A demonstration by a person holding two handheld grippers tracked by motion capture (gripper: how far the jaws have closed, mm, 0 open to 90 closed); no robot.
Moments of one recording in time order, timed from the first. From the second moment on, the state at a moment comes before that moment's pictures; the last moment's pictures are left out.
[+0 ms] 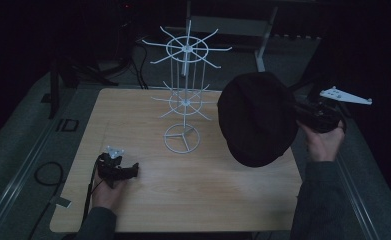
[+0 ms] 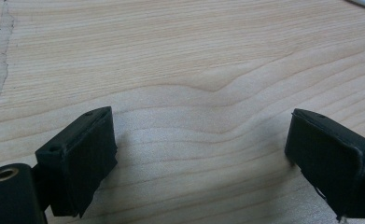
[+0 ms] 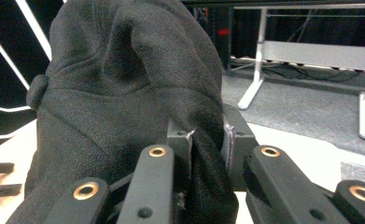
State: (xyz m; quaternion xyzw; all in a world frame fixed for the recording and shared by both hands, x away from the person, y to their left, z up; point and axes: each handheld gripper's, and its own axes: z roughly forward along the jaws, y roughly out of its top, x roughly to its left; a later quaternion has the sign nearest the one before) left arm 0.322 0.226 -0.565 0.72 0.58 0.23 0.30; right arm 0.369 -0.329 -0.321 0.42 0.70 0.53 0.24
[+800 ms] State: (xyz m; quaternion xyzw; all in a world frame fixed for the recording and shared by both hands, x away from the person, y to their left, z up) left arm 0.322 0.226 -0.565 0.72 0.58 0.24 0.30; right arm 0.373 -0.323 -0.306 0.35 0.69 0.61 0.18
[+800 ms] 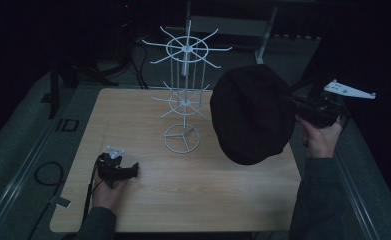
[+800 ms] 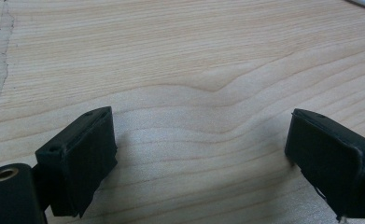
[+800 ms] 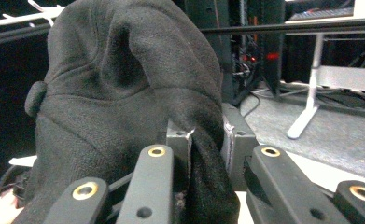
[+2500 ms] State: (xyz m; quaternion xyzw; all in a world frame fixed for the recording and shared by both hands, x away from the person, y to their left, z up) left arm 0.322 0.226 -0.565 0.72 0.58 0.23 0.30; right arm 0.376 -0.316 -0.282 0.27 0.67 0.68 0.11
